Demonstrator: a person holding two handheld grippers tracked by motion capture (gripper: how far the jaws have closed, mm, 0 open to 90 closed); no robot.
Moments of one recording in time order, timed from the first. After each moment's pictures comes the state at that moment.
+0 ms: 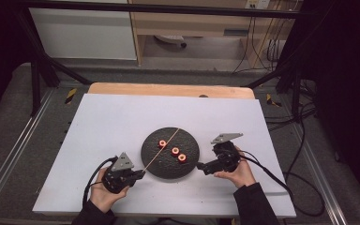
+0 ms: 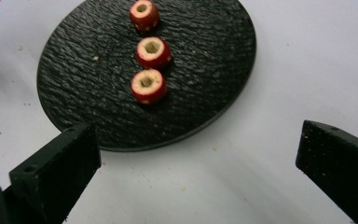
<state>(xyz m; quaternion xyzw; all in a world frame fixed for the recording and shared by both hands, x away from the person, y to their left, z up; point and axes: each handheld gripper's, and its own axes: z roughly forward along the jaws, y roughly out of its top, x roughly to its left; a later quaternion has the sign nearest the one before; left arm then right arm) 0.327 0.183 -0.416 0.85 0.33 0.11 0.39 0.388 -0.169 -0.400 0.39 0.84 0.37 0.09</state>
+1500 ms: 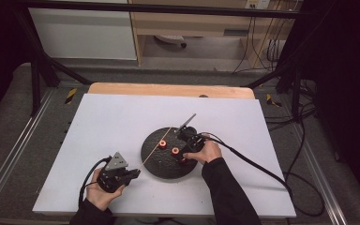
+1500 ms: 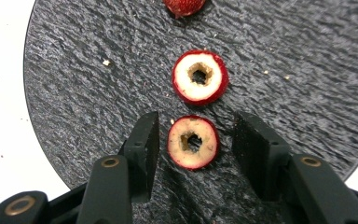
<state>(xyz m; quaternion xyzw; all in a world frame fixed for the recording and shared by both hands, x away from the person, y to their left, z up) 0.331 0.197 -0.423 0.84 0.35 0.11 0.39 0.452 -0.074 -0.404 0.37 0.91 0.20 -0.02</state>
